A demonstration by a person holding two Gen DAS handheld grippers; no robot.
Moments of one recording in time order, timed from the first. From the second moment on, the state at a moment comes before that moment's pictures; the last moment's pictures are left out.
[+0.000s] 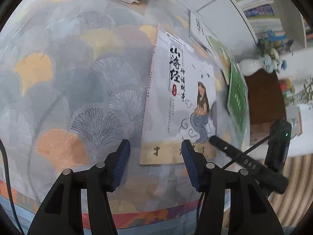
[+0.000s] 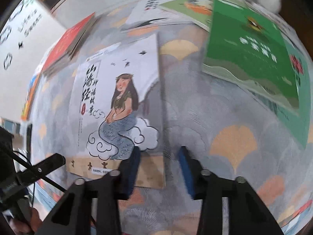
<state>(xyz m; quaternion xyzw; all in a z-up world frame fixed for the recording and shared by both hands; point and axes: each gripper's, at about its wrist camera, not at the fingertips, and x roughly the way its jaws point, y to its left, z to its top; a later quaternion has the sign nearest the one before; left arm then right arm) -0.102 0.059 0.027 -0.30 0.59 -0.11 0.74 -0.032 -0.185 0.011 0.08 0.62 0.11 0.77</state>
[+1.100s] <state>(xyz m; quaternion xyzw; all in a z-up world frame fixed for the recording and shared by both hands) -0.035 0.058 0.000 -0.56 0.53 -0.30 0.57 -0.035 -0.242 -0.032 0.45 0.61 0.24 0.61</state>
